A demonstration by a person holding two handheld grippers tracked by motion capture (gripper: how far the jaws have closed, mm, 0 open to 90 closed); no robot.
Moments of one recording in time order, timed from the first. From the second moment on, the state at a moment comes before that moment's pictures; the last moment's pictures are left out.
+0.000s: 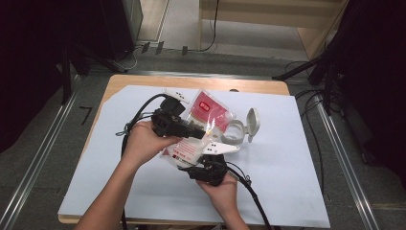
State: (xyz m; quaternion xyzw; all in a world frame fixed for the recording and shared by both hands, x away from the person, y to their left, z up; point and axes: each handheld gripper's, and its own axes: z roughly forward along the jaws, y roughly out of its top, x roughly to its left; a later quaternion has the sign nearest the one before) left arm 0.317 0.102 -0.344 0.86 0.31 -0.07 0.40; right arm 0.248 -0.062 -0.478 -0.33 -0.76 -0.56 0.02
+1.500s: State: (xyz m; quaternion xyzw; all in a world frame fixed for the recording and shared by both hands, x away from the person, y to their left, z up) left arm 0.328 0.087 -0.337 0.85 0.35 -0.09 0.39; right arm 0.242 -0.049 -0.461 -0.35 -0.77 -0.53 0.00
